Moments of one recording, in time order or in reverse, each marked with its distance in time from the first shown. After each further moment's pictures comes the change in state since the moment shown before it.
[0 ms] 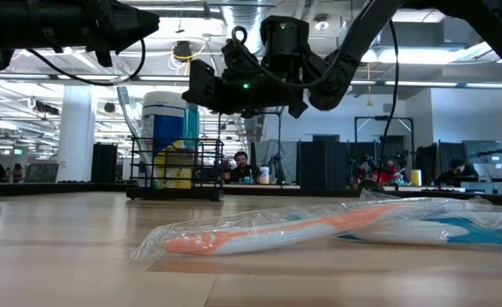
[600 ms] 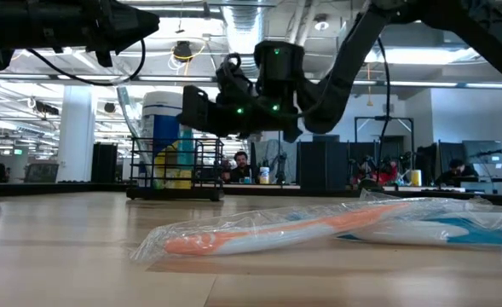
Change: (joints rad) left arm 0.000 0.000 0.000 0.000 0.000 0.000; right arm 0.006 0.131 0.031 0.096 0.001 0.026
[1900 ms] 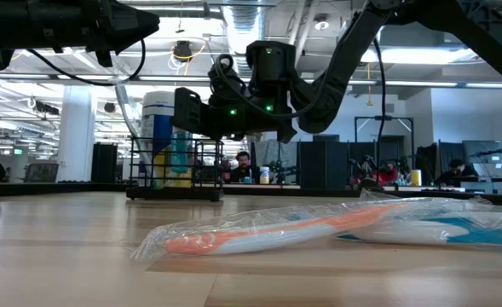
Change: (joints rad) left arm 0.000 0.000 0.000 -0.005 0.000 0.000; right arm 0.009 0.029 0.036 -0.069 0.003 -0.004
